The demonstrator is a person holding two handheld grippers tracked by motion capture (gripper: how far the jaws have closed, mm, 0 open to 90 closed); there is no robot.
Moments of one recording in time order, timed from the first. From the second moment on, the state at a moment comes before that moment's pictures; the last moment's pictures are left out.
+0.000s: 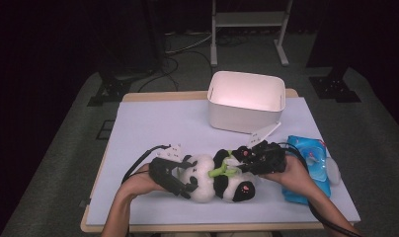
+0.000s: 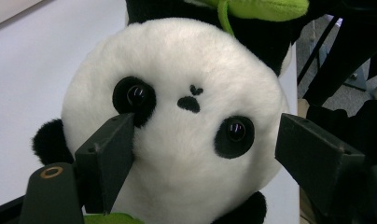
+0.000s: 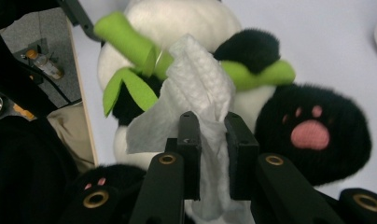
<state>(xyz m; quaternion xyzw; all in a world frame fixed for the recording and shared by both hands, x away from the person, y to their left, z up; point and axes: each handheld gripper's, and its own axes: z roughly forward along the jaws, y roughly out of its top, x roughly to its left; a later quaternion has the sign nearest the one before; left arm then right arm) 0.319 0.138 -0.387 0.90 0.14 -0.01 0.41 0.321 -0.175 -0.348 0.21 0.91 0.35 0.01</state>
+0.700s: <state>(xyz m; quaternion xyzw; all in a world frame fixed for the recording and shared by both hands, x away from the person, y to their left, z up) 0.319 0.137 -0.387 0.90 0.14 0.00 0.41 0.316 -0.204 -0.367 0.24 0.91 0.35 0.00</state>
